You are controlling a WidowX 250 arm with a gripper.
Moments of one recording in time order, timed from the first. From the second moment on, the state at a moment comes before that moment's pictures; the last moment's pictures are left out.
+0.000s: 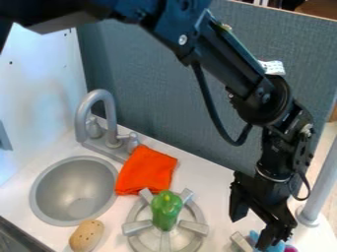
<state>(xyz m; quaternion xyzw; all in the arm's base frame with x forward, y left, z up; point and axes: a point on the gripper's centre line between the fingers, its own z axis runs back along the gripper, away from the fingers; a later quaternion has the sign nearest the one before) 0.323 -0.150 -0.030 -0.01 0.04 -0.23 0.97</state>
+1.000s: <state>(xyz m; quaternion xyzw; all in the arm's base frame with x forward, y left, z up) 0.325 -0.172 -0.048 -0.06 0.06 -0.24 0.97</state>
